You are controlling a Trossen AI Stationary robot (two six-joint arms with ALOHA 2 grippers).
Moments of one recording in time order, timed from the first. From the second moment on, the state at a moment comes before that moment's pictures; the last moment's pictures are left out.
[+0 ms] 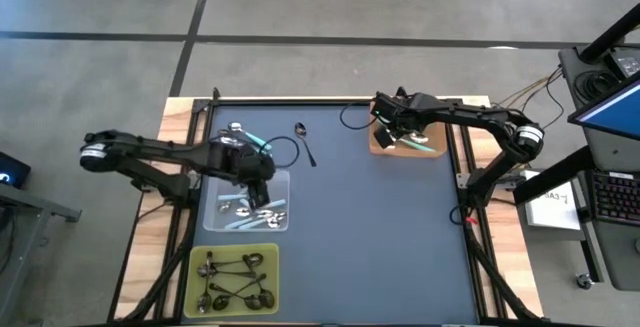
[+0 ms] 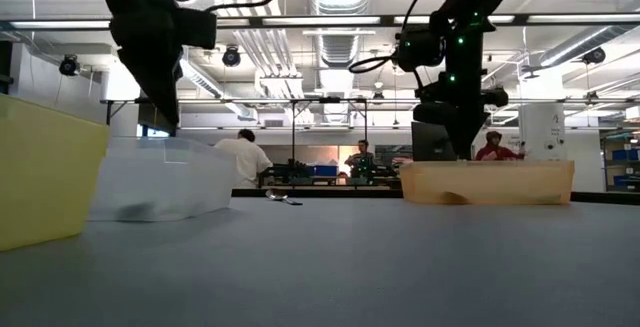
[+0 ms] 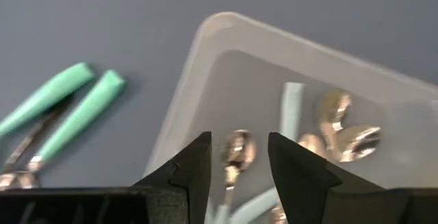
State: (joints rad) left arm 0.00 1.27 0.92 -0.88 -0.17 -0.35; right arm -0.55 1.59 1.14 -0.94 0.37 0.44
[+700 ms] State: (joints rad) left arm 0.61 1.26 0.80 -0.73 0.04 0.59; right arm -0.55 1.59 1.14 -0.87 0.37 0.46
